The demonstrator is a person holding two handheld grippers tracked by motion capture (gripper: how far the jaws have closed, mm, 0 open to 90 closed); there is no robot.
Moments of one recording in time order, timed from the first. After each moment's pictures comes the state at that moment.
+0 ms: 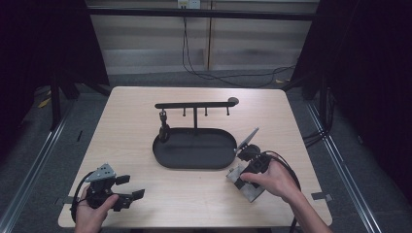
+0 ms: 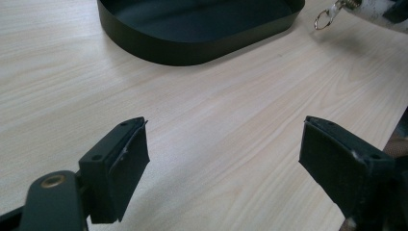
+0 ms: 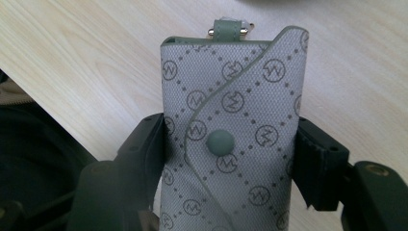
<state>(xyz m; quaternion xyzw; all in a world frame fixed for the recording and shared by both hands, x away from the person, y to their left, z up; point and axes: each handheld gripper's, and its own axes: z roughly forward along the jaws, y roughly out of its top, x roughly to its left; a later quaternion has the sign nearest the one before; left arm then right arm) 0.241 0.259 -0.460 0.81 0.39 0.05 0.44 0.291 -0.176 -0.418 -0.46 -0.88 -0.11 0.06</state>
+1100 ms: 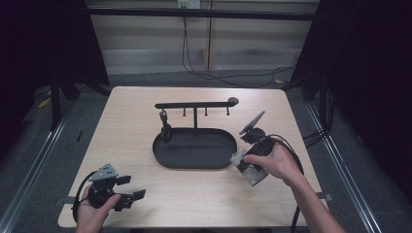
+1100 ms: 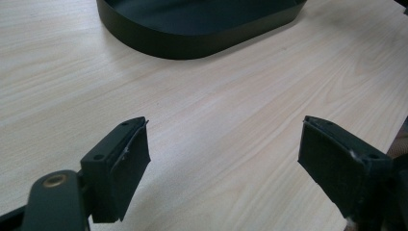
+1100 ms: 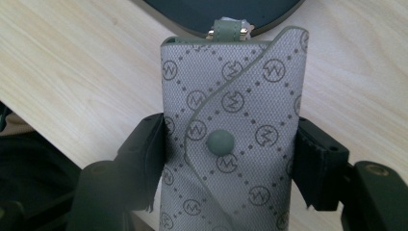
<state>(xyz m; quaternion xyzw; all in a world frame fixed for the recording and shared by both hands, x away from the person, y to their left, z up) 0.242 0.255 -0.462 0.82 0.39 0.05 0.43 0.324 -0.189 -0.392 -0.49 -0.86 -0.11 0.05</state>
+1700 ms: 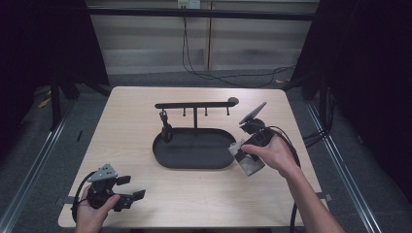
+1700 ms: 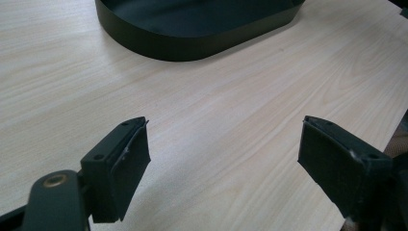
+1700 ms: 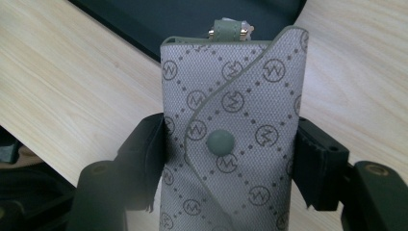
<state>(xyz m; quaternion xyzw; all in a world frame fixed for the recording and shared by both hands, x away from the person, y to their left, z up) 0.241 0.256 -0.461 0.82 0.38 0.05 0.43 0.344 -0.189 -0.382 -0.51 -0.85 -0.14 0.04</state>
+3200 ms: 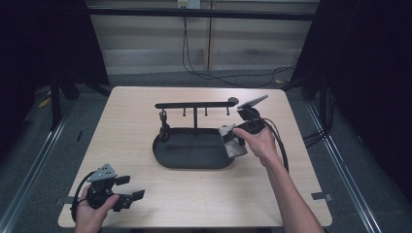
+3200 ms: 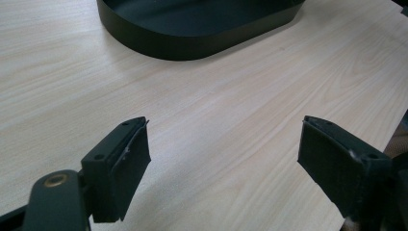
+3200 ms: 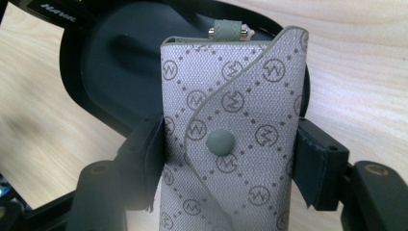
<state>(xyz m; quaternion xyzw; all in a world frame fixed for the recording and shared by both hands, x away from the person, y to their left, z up) 0.241 0.258 -0.460 0.82 0.38 0.05 0.43 0.386 -0.184 -0.396 -0.58 -0.77 -0.26 0.05</state>
